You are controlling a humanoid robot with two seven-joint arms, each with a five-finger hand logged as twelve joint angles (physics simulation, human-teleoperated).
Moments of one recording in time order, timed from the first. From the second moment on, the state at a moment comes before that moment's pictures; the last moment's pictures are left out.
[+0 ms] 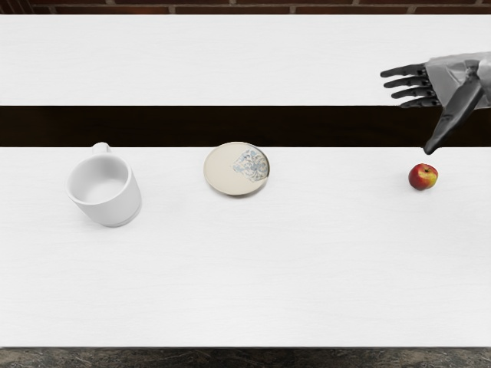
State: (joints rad) left arm -0.05 0.00 -0.14 -0.17 -0.10 -0.09 0.12; right arm 1.11 -0.94 0.62 1.25 -0.35 0.61 -0.61
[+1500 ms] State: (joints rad) left arm -0.05 0.00 -0.14 -0.17 -0.09 -0.09 0.12; right arm 0.78 -0.99 0.54 1.64 -1.00 -0.02 -0.59
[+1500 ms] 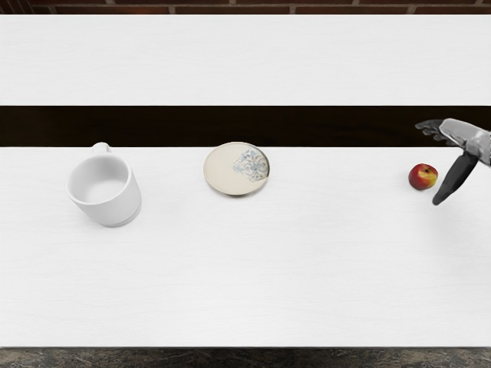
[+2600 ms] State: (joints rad) left arm -0.05 0.00 -0.14 -0.17 -0.09 -0.09 0.12; right arm 0.71 -0.87 0.48 1.56 -1.17 -0.21 -0.59
